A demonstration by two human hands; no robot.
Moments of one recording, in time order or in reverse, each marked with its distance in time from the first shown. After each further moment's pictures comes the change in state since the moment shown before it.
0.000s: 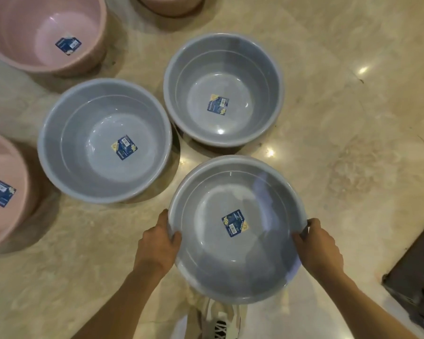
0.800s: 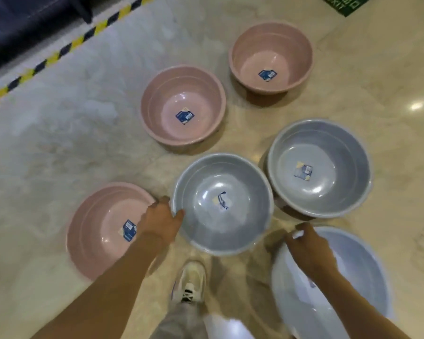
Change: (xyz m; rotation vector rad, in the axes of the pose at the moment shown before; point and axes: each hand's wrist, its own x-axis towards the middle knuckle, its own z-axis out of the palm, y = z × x) left_hand 0.107 -0.060 -0.322 0.163 0.135 -0.109; right_hand -0.094 -0.313 -0.016 0.133 -0.129 -0.166
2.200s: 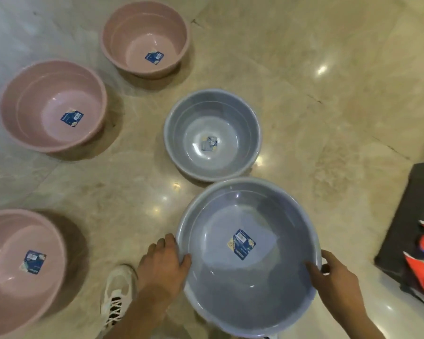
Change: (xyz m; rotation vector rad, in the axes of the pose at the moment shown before) left_hand -0.149 0.111 0.181 0.328 -0.090 0.441; right_hand -0.075 0.281 -0.068 0.155 0.220 0.282
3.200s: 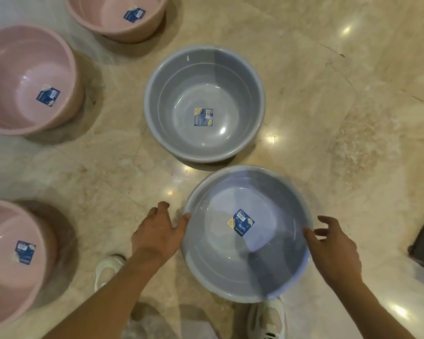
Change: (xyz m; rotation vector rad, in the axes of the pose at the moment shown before) left_hand 0.071 0.016 0.033 -0.102 -0.014 -0.197; right_hand 0.077 -0.001 0.047 0.048 0.024 0.003
